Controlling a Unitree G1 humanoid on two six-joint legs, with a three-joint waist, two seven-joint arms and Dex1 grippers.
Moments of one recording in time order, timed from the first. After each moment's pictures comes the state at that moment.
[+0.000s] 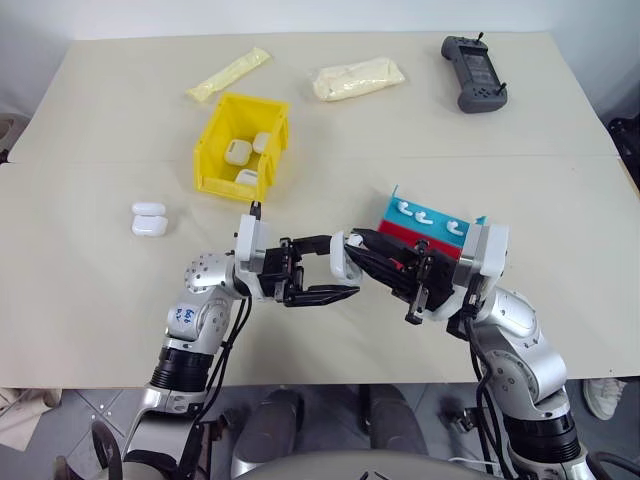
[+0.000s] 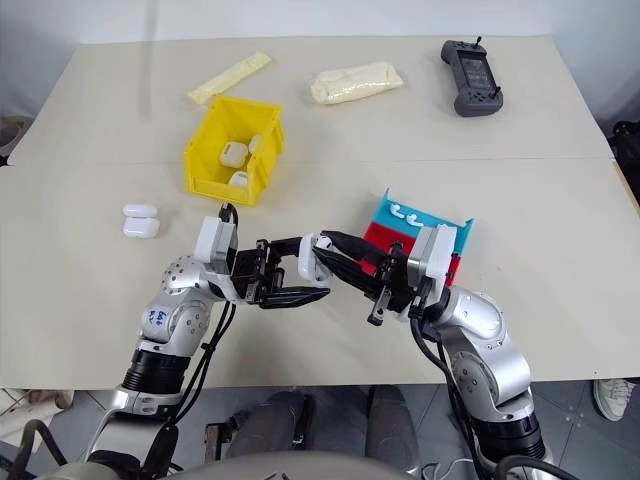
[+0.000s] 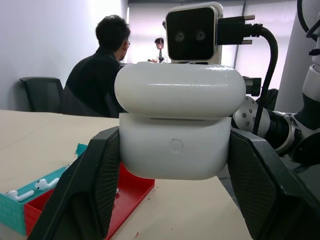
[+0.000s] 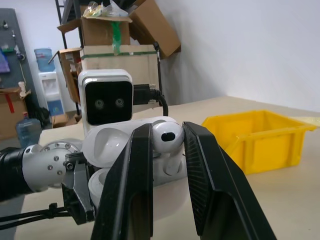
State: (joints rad) left arm -0.37 0.24 -0.08 -0.01 -0.57 0.11 -1.25; right arm -0.09 -0.36 0.07 -0.49 0.60 0.17 0.82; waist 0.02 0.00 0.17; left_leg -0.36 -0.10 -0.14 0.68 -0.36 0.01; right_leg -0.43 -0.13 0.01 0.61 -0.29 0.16
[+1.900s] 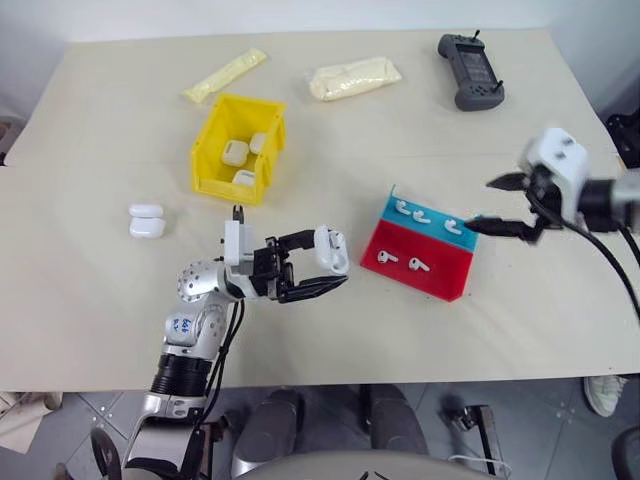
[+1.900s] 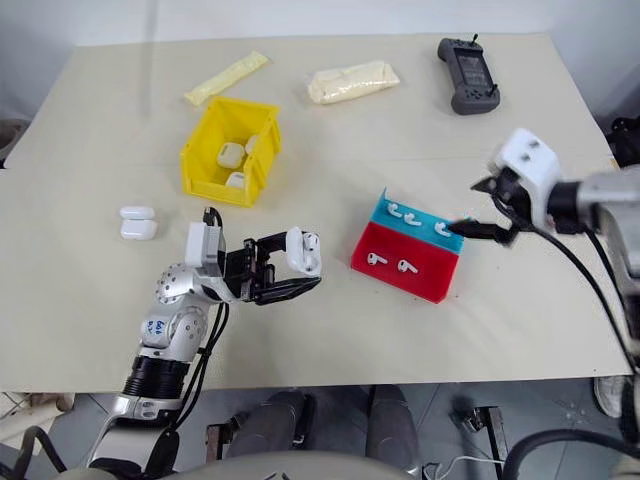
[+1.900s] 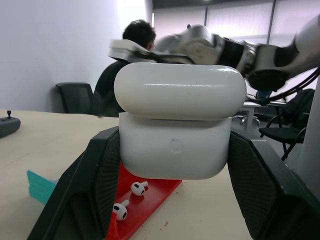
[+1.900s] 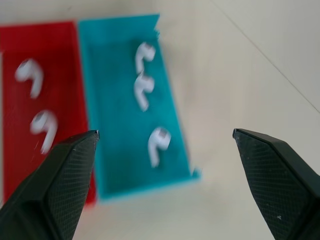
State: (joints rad) left arm -0.33 0.23 -0.04 0.04 -0.55 -0.01 -1.21; right arm -0.76 -1.03 0.16 0.13 0.27 0.72 1.11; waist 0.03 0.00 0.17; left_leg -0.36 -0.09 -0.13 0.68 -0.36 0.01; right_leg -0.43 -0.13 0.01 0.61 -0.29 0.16
